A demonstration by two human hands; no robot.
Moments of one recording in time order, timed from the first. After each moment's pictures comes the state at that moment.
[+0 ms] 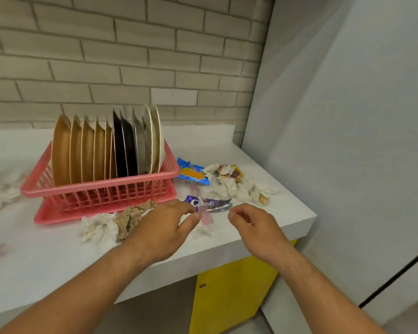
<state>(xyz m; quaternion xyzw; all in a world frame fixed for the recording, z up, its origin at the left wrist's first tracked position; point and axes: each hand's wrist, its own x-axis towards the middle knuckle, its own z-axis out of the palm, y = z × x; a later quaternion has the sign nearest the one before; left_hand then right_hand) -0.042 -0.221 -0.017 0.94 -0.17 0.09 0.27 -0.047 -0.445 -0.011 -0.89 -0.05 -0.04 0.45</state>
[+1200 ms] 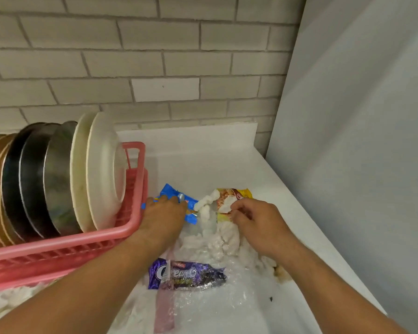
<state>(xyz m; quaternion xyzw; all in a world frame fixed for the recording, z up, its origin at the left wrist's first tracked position) 0.222 -0.290 -0.056 0.99 -0.01 -0.02 -0.14 0.220 -0.508 -0.039 -0.90 -0.12 0.01 0.43</state>
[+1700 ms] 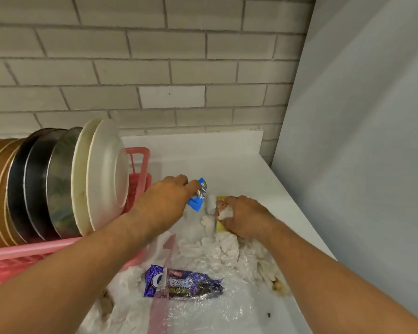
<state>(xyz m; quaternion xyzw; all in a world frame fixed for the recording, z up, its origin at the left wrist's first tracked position) 0.234 -0.284 -0.005 0.98 -0.13 0.12 -0.04 0.294 -0.489 -0.052 -0.97 -0.17 0.11 0.12</state>
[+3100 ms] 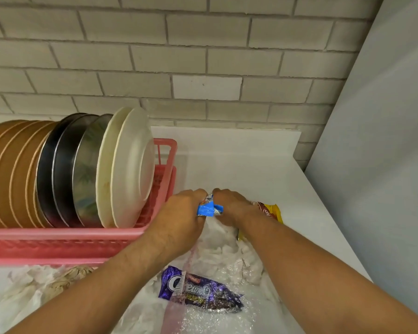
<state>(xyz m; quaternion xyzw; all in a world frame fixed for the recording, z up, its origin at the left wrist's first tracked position) 0.195 -0.295 -0.005 0.96 0.01 0.12 0.27 0.336 -0.388 -0.063 -0.95 -0.28 0.16 0.04</state>
